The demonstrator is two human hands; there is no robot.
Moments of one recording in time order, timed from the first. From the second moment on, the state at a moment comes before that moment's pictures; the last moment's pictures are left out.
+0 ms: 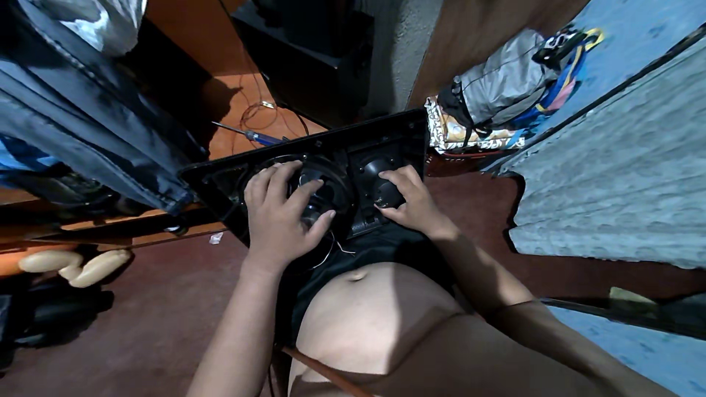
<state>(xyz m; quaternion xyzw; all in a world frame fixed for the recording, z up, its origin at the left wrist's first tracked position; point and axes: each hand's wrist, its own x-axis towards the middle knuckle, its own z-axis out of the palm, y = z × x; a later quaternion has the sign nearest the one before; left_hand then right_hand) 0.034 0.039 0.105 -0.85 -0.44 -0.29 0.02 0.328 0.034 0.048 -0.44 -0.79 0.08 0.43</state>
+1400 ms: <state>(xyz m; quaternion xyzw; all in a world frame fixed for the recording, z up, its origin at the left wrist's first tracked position) -0.038 0.098 0.057 -0.71 -0.68 -0.18 -0.10 0.056 0.301 0.076 -0.50 -0.83 0.17 -0.15</state>
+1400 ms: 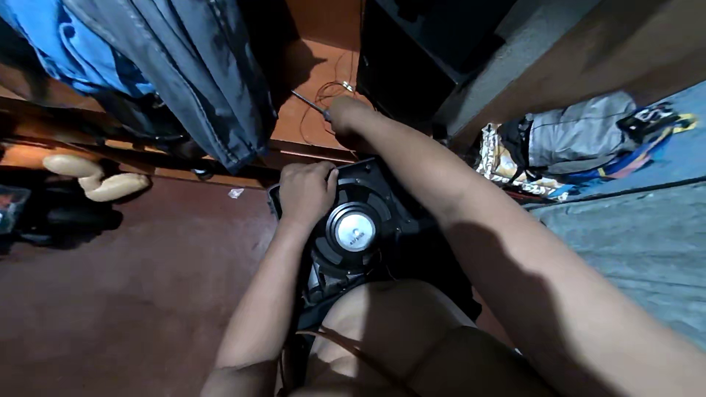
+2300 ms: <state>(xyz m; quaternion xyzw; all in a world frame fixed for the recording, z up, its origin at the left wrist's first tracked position) -0.019 0.212 0.110 -0.78 -0.58 -0.23 0.01 0.389 0.045 0.175 -0.52 -0.61 0.35 0.48</state>
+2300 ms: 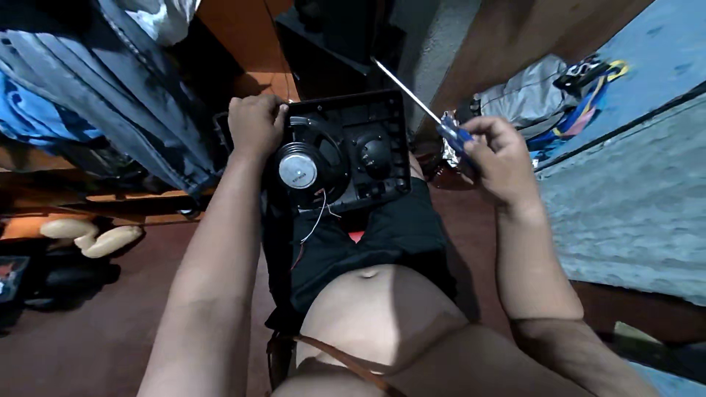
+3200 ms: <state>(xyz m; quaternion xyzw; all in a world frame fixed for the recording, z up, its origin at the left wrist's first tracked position) -0.011 0.227 0.076 -0.72 -0.65 -0.17 -0.18 0.385 -0.025 0.067 -0.48 -0.39 0.42 0.67</state>
